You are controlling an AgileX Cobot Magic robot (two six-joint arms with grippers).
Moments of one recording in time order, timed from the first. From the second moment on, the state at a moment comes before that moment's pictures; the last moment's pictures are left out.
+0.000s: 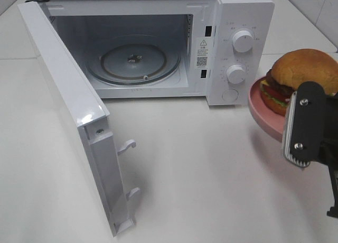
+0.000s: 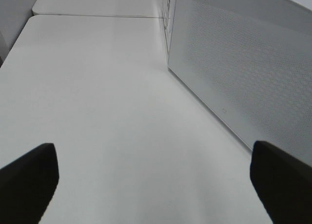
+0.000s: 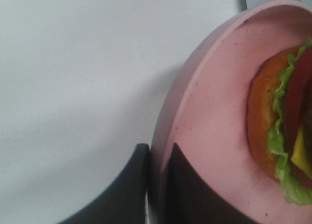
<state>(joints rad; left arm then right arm) -0.01 0.00 -0.52 -0.10 1.07 0.03 0.61 1.06 -0.48 -0.54 0.52 -0.28</state>
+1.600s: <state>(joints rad) -0.01 0.00 -0.52 -0.10 1.07 0.03 0.14 1.62 -0.48 -1.41 0.51 1.14</state>
